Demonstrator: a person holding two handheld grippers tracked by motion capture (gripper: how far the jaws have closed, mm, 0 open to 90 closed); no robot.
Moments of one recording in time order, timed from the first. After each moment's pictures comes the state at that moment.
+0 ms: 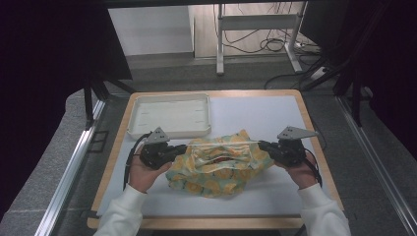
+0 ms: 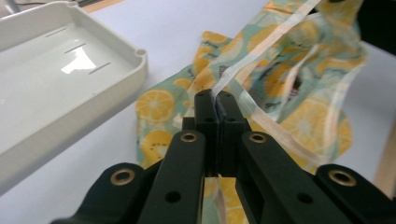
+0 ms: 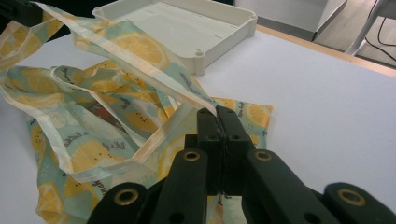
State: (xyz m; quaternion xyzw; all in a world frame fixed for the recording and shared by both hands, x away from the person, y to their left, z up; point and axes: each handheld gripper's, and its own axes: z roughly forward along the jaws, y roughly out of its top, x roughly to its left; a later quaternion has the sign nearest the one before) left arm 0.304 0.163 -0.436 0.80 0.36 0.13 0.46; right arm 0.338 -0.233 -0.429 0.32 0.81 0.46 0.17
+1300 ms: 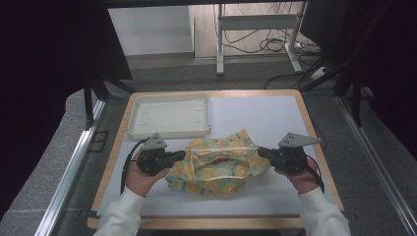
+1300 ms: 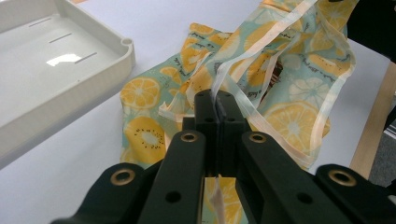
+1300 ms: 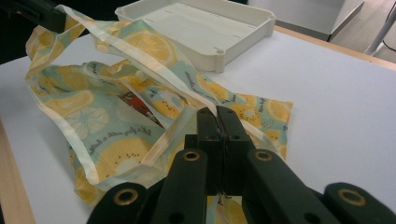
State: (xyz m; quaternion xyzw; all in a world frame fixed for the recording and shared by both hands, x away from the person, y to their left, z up) left arm 0.290 0.167 -0.441 0.81 0.36 0.12 0.46; right arm 0.317 -0.233 -0.428 0.30 0.81 0.47 0.16
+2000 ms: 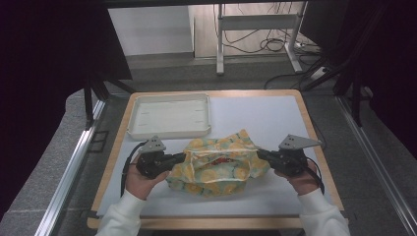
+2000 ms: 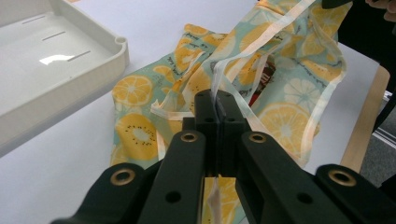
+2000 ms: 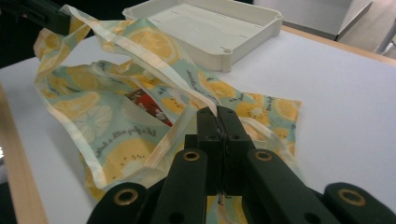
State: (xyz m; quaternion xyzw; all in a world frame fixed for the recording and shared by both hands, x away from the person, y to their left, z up) left arm 0.282 0.168 -0.443 0.80 0.36 0.11 0.47; right arm 0.313 -0.233 -0.430 0.30 0.81 0.47 0.15
